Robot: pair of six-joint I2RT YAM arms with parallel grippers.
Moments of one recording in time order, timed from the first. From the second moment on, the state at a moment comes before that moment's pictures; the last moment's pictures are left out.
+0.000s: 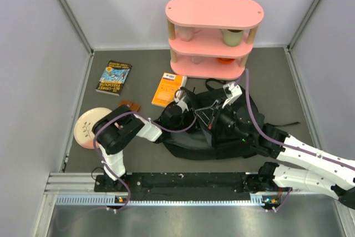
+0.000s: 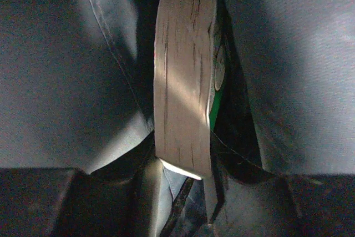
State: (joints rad) left arm -0.81 1.84 0.65 0.82 0.33 -1.17; right arm 1.04 0.85 0.75 -0.02 0.23 0.57
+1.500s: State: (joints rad) left arm -0.89 1.36 0.51 0.21 0.02 -1.07; right arm 0.99 0.86 0.73 -0.05 0.31 0.62
